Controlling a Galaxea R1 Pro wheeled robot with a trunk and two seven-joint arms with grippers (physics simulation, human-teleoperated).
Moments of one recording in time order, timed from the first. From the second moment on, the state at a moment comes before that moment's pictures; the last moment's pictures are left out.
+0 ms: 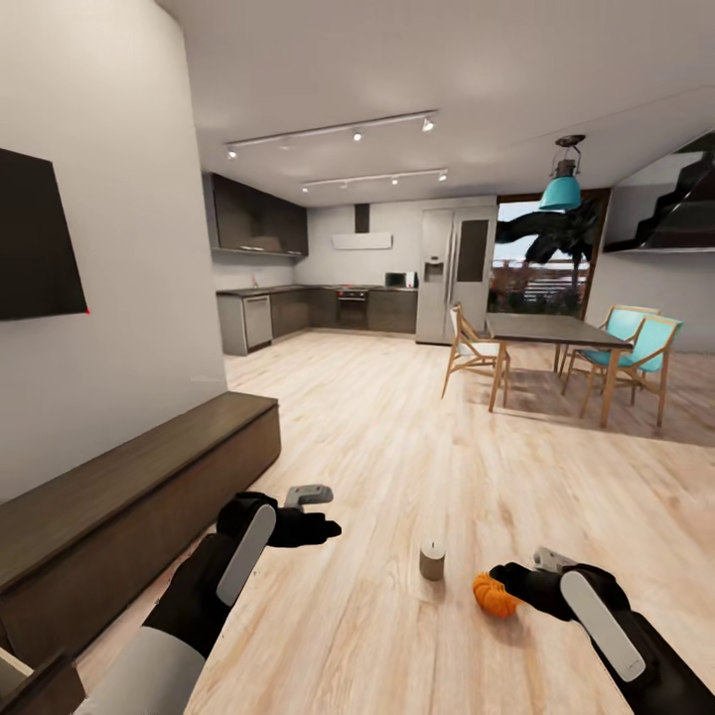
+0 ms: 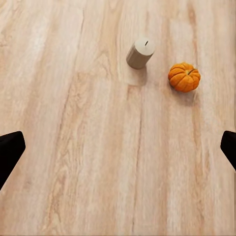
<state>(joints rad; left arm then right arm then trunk) -0.58 -0.07 -0.24 -1.16 0.50 1.04 0.17 -0.37 -0.29 0.14 -1.10 -0.92 0.74 -0.38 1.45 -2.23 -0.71</state>
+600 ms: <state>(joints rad) -0.76 -0.09 -0.31 -0.75 0.51 0.95 0.17 -0.37 -0.29 0.12 -1.09 -0.90 0.72 -0.38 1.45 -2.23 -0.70</state>
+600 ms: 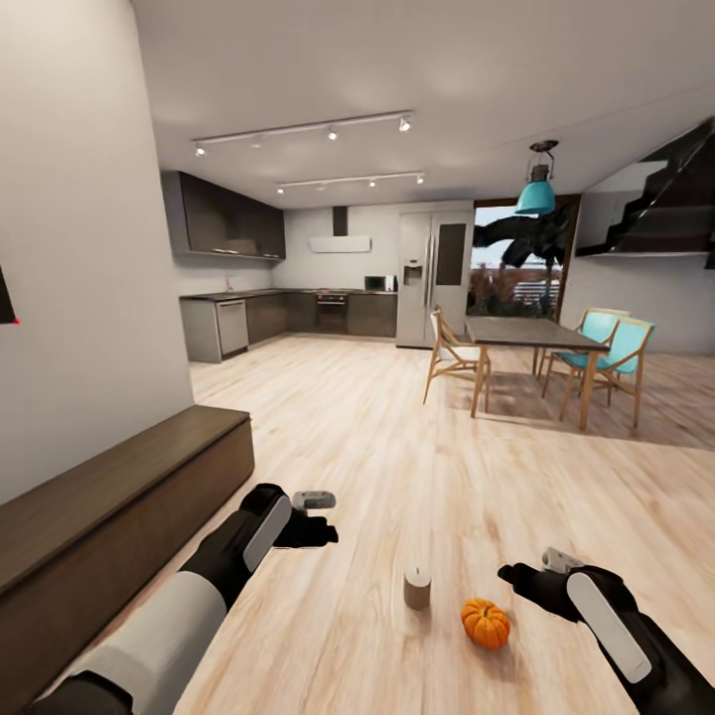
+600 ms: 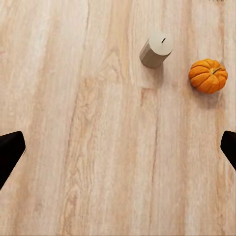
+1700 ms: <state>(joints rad) -0.76 -0.11 -0.37 -0.75 0.51 0.92 0.17 -0.37 -0.29 0.01 -1.06 -0.89 0.72 -0.38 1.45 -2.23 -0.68</state>
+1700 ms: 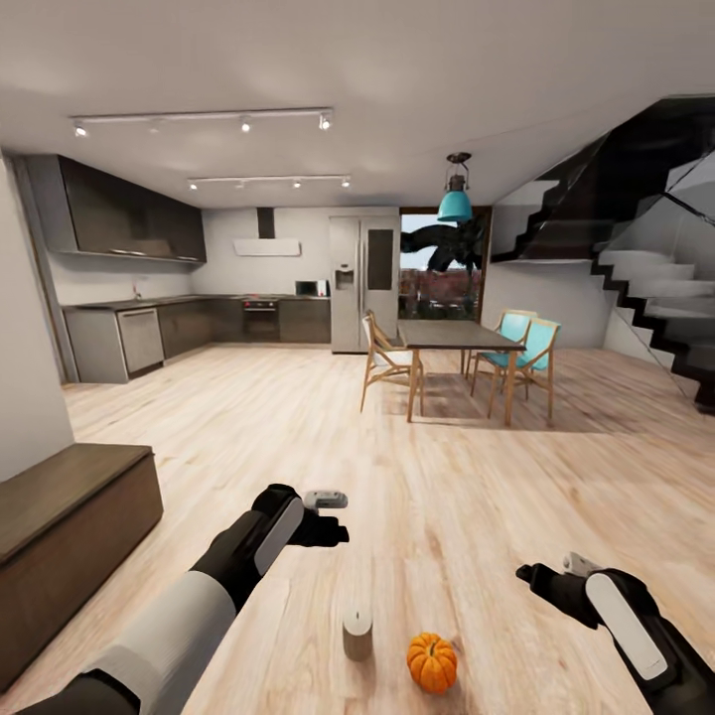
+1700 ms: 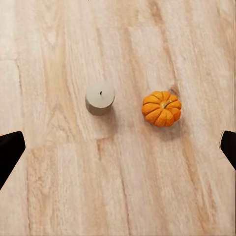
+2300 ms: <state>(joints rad) -0.76 -0.11 -0.37 -0.75 0.51 0.92 0.17 -0.37 -0.29 0.00 -1.03 -0.89 0.72 -0.38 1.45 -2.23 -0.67</state>
